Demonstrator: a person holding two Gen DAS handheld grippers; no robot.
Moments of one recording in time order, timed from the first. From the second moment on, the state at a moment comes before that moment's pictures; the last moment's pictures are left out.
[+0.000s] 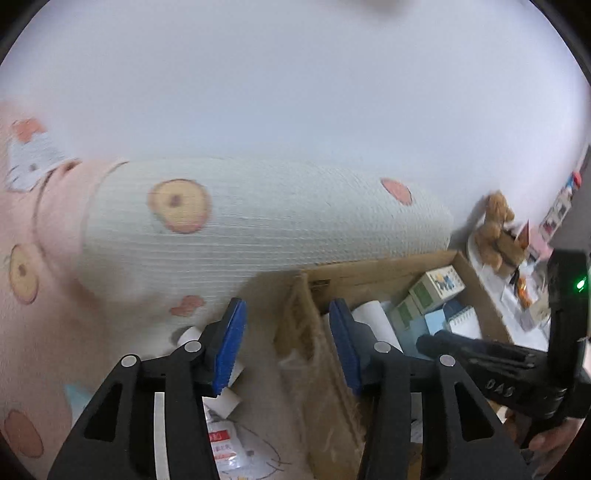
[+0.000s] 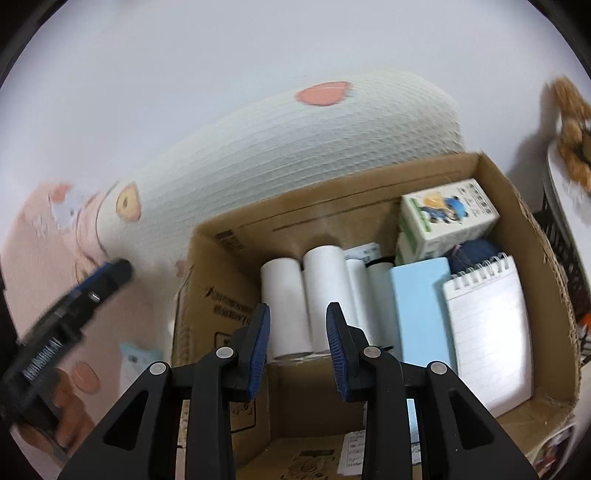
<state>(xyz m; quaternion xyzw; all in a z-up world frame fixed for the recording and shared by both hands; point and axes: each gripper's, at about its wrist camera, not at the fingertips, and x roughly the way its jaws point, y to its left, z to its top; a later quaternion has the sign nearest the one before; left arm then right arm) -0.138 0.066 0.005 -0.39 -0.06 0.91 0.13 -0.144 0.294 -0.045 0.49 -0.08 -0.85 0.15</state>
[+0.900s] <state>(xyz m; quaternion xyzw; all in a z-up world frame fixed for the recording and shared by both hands) -0.023 0.054 0.051 -0.36 0.00 0.93 0.05 -0.044 0.275 -0.007 0.47 -0.01 -0.87 0.13</state>
